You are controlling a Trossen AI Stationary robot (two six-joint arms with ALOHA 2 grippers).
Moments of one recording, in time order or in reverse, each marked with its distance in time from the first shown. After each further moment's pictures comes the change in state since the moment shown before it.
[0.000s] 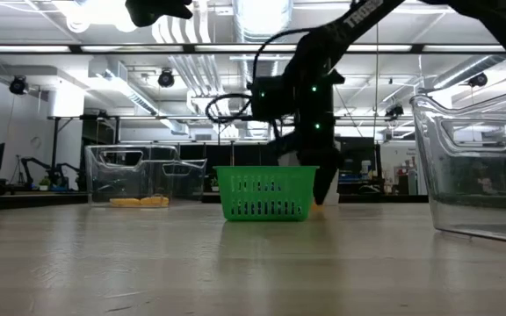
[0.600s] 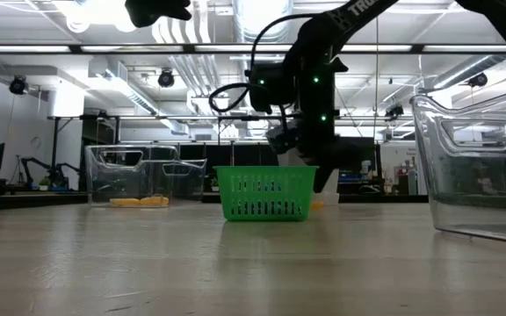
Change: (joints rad) left arm 0.001 0.000 0.000 -0.011 0.001 0.015; right arm 0.053 -0.013 0.006 -0.026 0.154 -0.307
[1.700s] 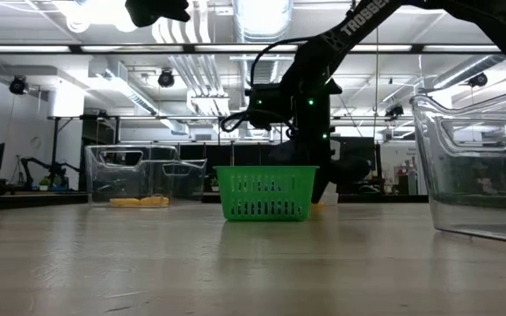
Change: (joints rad) left arm 0.000 0.000 0.000 -0.015 0.000 0.040; right arm -0.060 0.067 -0.013 0.092 0.072 -0.436
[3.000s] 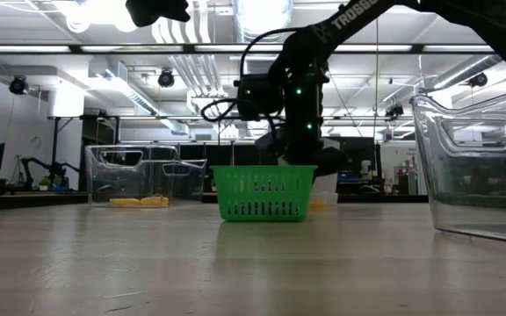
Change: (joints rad) left arm 0.000 0.000 0.000 -0.002 0.000 0.016; right arm -0.007 0.043 0.144 -0.107 0.003 0.270
